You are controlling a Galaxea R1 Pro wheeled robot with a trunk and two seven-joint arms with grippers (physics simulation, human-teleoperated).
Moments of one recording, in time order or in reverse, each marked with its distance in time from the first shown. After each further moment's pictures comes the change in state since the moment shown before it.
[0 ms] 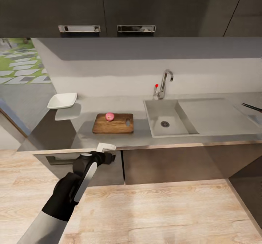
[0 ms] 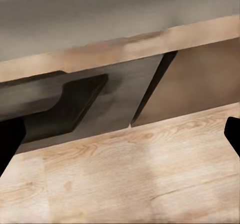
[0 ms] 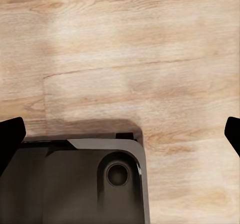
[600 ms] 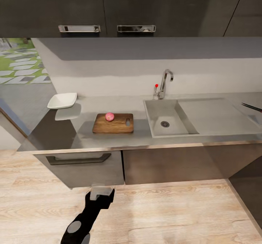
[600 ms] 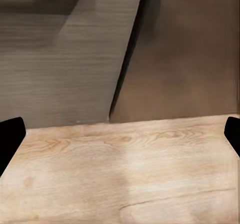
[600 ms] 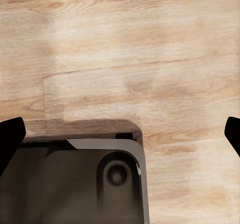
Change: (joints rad) left arm 0.511 0.032 -0.033 -0.044 -0.011 -0.666 -0.002; right arm 0.000 -0.001 0.000 0.000 0.000 0.000 -0.001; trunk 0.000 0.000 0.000
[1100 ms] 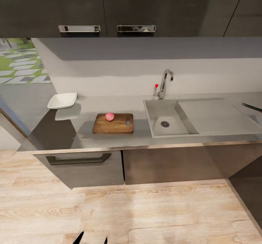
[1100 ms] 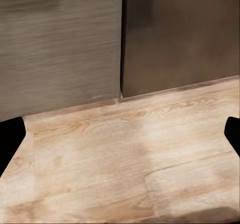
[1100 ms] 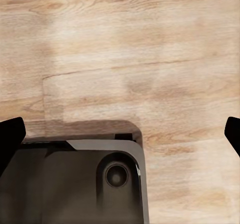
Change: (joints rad) left arm 0.384 0.120 -0.129 -0.026 -0.195 -0.395 0.108; right arm 0.000 -0.001 -0.001 -0.002 -0.001 0.000 0.000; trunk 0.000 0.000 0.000
